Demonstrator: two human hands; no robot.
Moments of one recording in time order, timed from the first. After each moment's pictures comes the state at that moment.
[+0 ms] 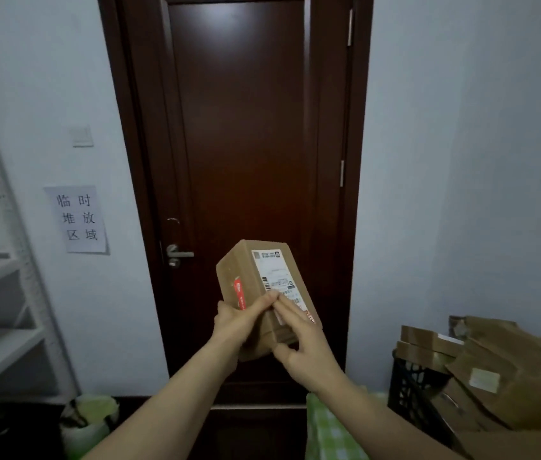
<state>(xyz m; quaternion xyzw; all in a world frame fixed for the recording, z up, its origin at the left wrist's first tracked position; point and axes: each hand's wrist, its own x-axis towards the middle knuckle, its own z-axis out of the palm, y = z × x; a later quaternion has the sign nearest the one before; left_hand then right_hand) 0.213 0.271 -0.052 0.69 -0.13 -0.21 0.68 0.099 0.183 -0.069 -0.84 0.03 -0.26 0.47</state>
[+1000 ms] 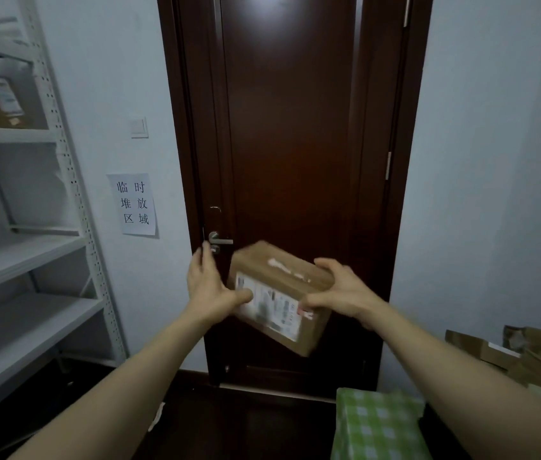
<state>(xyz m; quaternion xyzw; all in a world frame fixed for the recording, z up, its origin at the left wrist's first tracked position) 0.232 0.345 -0.018 0.87 -0.21 0.05 0.44 0.128 0.148 -0.008 -0.88 0.17 -0.10 0.43</state>
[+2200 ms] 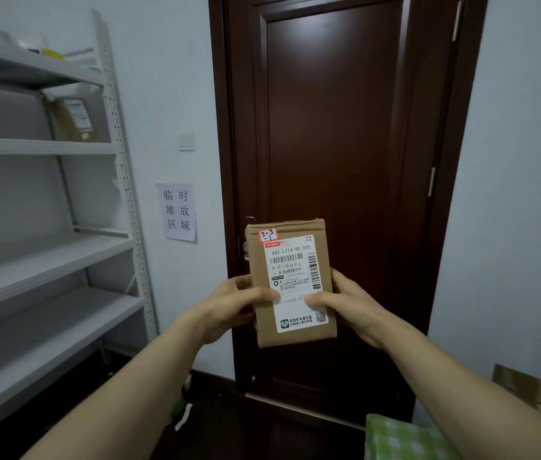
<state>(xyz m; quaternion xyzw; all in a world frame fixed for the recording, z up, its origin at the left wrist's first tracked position) 0.221 0.377 0.002 0.70 -0.21 -0.22 0.65 0.148 0.178 -0.008 -0.76 0.02 -0.08 0.64</state>
